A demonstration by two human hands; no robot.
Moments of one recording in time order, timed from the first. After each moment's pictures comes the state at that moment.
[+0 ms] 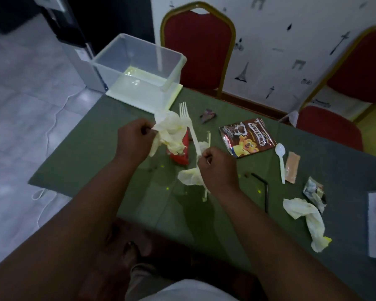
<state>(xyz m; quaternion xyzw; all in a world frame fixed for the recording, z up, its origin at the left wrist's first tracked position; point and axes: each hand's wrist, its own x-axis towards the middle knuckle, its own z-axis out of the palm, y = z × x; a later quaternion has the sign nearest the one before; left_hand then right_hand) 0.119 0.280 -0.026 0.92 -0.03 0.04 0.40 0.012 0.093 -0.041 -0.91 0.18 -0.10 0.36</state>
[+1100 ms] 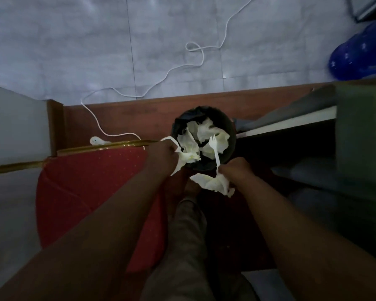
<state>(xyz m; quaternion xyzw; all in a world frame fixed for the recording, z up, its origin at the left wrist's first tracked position) -0.094 0.716 -0.380 0.78 0.47 -0.12 0.40 0.049 0.565 -0.387 -0.85 0.03 0.52 0.11</state>
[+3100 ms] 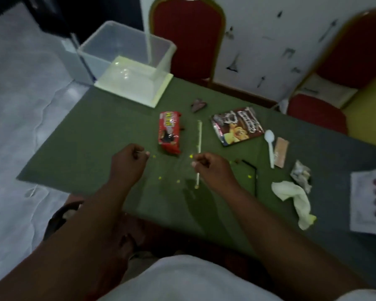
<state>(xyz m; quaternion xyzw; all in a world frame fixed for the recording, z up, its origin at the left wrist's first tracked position) 0.058 0.296 -0.075 0.92 0.05 -0.09 0.38 -0.022 0.074 -0.070 -0.85 0.22 0.05 0.48</state>
